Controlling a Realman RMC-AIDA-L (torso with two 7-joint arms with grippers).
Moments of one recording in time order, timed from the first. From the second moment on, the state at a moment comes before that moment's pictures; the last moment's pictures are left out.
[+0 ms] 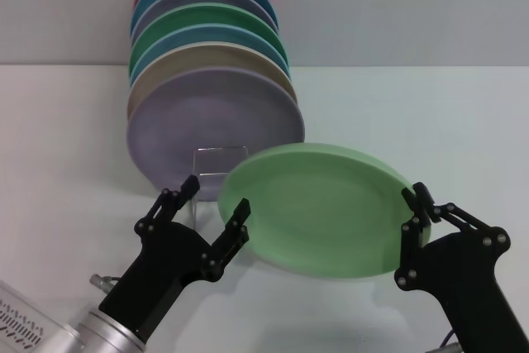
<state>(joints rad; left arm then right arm) -0.13 -2.07 -0.59 -0.63 2.60 1.14 -0.05 0.02 2.09 -2.89 -0.70 1.00 -1.51 -0.94</state>
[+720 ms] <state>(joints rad) -0.12 -2.07 -0.56 -0.63 2.61 1.14 -0.05 -0.01 2.09 -2.89 -0.68 1.00 -1.53 -0.94</state>
